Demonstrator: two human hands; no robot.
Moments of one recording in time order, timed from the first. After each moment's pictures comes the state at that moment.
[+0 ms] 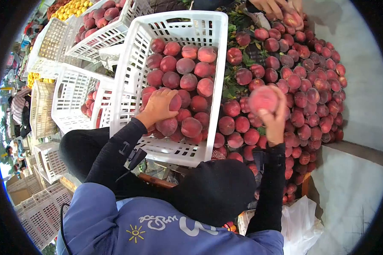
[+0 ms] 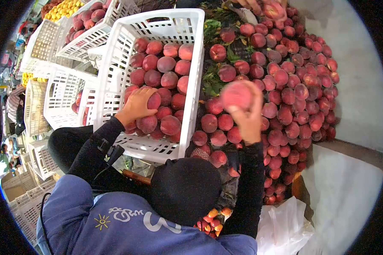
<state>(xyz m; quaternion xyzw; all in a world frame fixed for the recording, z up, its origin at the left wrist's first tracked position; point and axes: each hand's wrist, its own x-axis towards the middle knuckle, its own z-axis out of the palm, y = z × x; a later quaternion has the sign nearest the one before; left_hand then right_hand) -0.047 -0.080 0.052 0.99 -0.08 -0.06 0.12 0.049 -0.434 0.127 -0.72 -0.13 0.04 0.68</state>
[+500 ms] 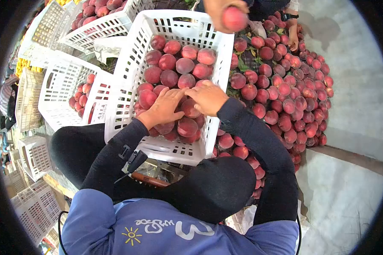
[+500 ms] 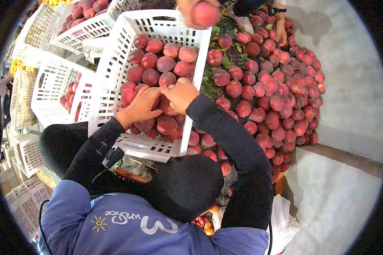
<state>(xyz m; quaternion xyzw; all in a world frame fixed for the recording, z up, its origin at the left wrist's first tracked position) -0.046 -0.097 0.061 0.96 -0.10 -0.06 0.27 0.075 -0.275 0.111 -0.78 -0.60 0.17 0.06</state>
